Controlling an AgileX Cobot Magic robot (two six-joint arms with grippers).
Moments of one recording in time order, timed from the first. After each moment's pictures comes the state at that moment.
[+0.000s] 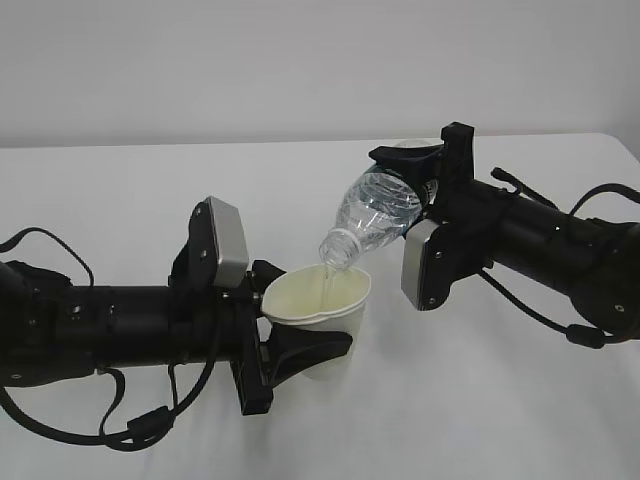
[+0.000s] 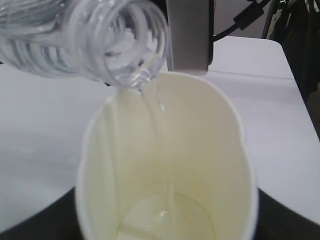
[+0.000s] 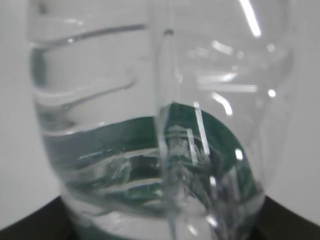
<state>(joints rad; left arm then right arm) -0.49 1.98 -0.69 0.92 -1.07 -0.31 0.25 1.98 -0.79 -0.54 -1.12 -1.33</state>
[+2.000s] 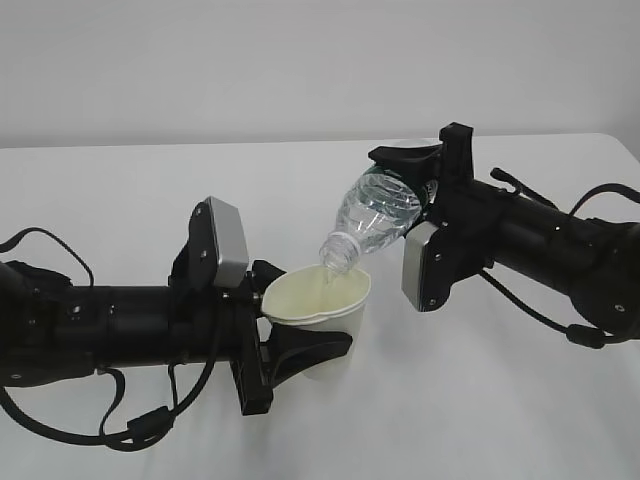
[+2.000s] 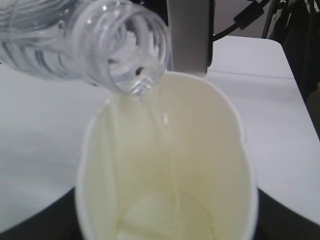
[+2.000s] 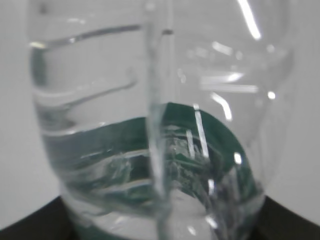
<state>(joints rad) -0.49 1.98 -0.69 0.92 -1.07 -0.31 0.25 1.98 -0.79 -0.54 -1.12 -1.36</state>
